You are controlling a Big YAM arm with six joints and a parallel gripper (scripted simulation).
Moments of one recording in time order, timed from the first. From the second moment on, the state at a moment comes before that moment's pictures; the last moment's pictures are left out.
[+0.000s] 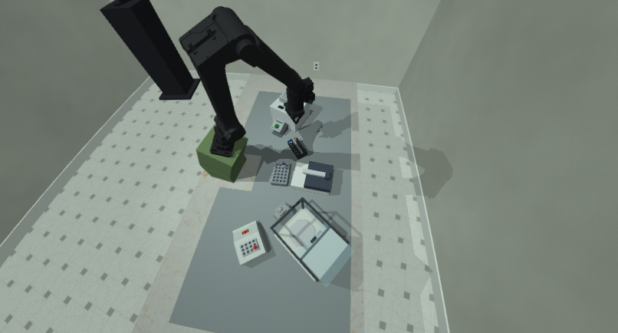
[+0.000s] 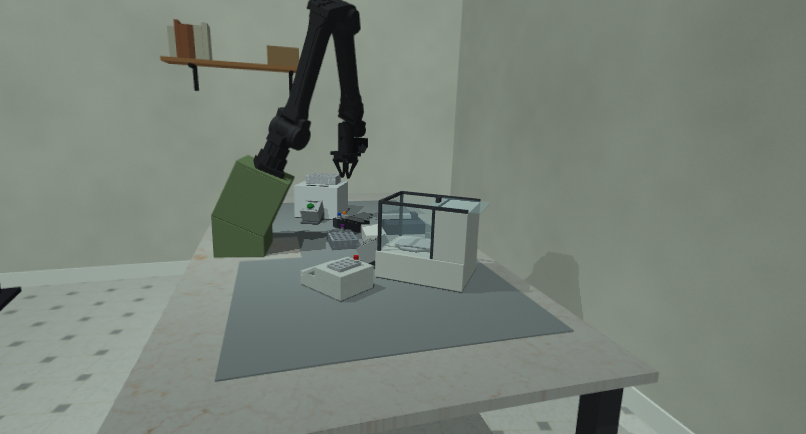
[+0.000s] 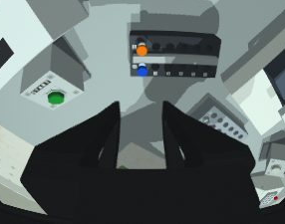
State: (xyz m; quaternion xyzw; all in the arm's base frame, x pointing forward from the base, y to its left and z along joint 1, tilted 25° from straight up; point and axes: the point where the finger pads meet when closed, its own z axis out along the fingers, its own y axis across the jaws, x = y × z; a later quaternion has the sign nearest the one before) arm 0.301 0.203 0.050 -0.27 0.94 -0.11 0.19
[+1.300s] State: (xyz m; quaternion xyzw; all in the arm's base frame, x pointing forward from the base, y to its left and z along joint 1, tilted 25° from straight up) arm 0.278 0.210 0.103 -0.27 0.94 -0.11 0.19
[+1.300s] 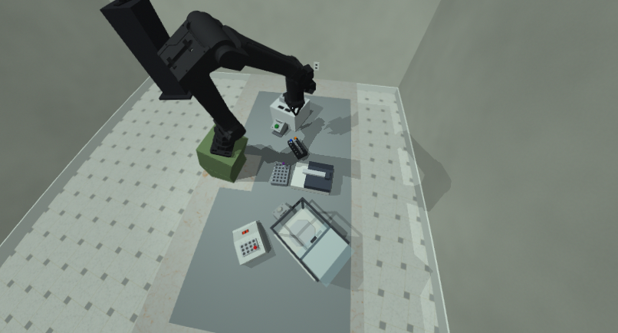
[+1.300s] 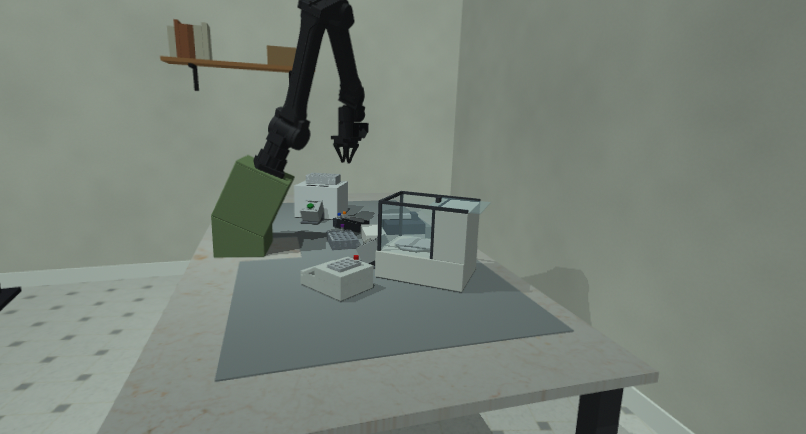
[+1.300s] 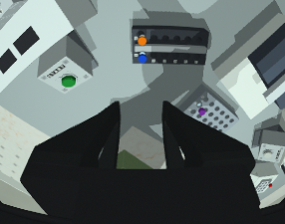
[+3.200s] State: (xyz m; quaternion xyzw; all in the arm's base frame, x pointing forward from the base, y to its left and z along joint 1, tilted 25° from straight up) arm 0.292 0.025 0.164 -0.27 0.94 -0.12 0.19
